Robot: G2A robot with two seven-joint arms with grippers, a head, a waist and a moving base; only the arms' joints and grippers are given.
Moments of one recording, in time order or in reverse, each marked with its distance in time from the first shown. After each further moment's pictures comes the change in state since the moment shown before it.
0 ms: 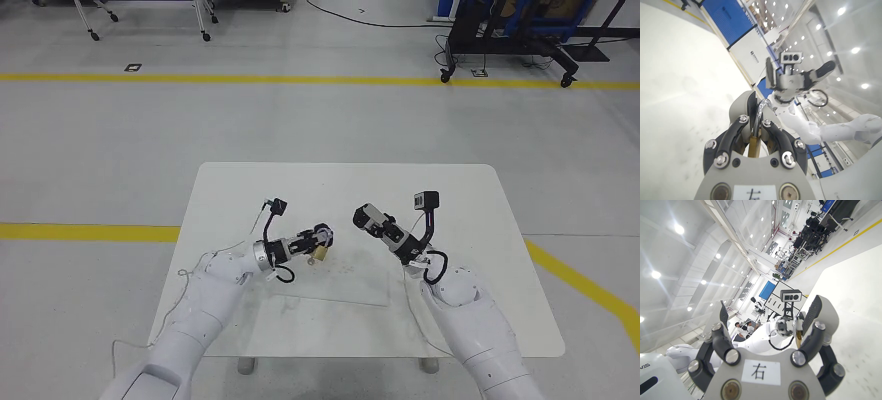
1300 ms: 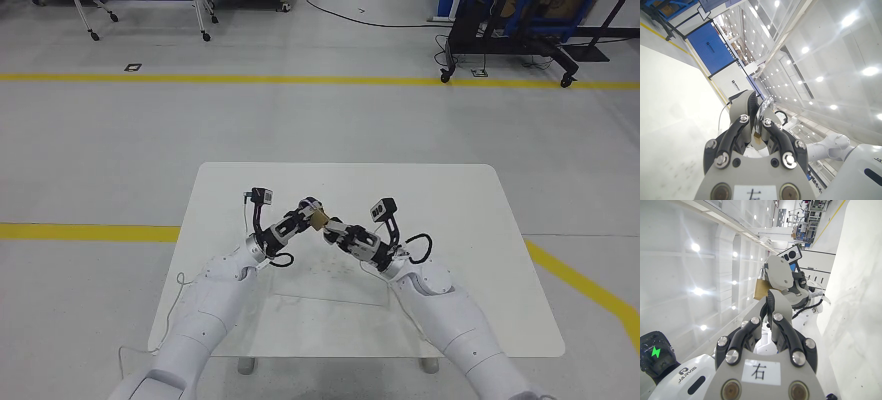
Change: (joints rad) left arm 0.038 -0.034 -0.072 -0.035 -0.368 -0.052 0.006; right arm 0.135 -0.044 -0.163 0.226 0.427 0.178 0.335
